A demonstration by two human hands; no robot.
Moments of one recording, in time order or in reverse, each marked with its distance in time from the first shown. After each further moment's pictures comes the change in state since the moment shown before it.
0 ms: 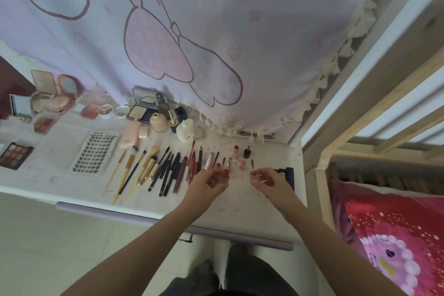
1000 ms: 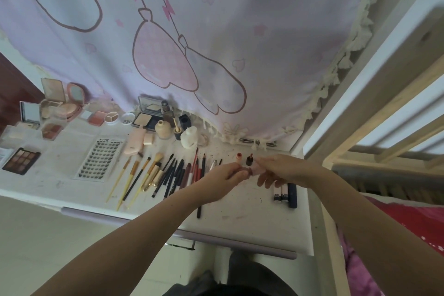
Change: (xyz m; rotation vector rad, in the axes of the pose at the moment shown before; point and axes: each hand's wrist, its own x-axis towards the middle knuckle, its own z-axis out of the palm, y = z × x) left_hand 0.013 0.068 -0.019 0.259 -0.342 0.164; right_hand 0.017 -0.087 -0.043 -0.314 -0.454 0.100
